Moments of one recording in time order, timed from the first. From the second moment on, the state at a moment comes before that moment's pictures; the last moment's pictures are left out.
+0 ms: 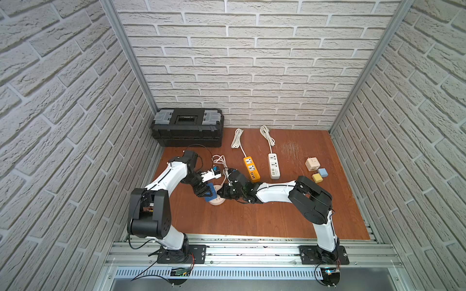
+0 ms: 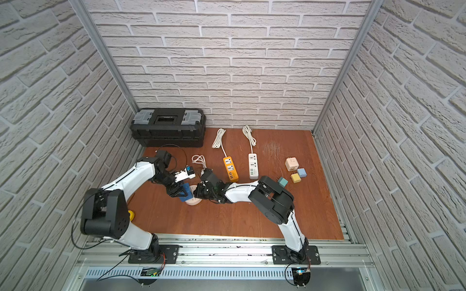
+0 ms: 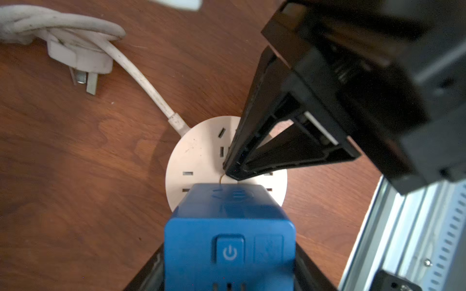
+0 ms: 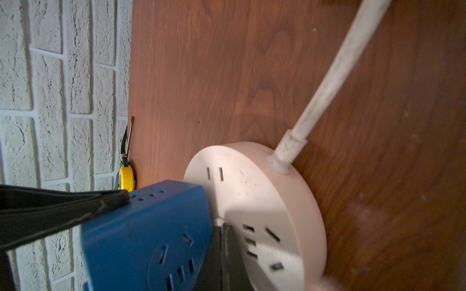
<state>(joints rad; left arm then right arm) -0.14 1.40 0.91 -0.90 0.42 1.03 0.90 2.04 1.20 0.07 -0.31 0.96</state>
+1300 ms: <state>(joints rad) -0.16 1.43 0.94 -0.90 0.38 1.00 0.90 2.06 1.19 0.13 -0.24 0.99</state>
